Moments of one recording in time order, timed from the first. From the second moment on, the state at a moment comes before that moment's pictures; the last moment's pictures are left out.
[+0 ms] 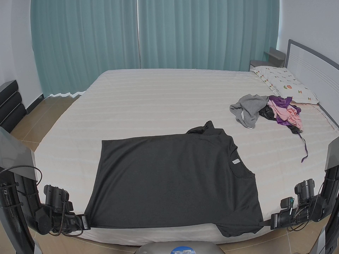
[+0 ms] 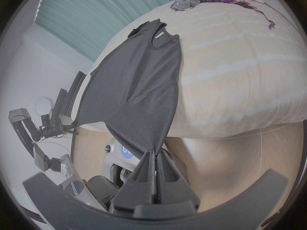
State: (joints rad) left arm -0.02 2.16 -0.03 -1.08 -0.11 -0.33; right arm -0.03 2.14 -0.02 -1.00 0.49 0.11
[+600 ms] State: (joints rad) left arm -0.02 2.15 -0.02 -0.98 -0.10 -0.24; right arm -0.07 2.04 -0.02 -0.77 0.49 -0.05
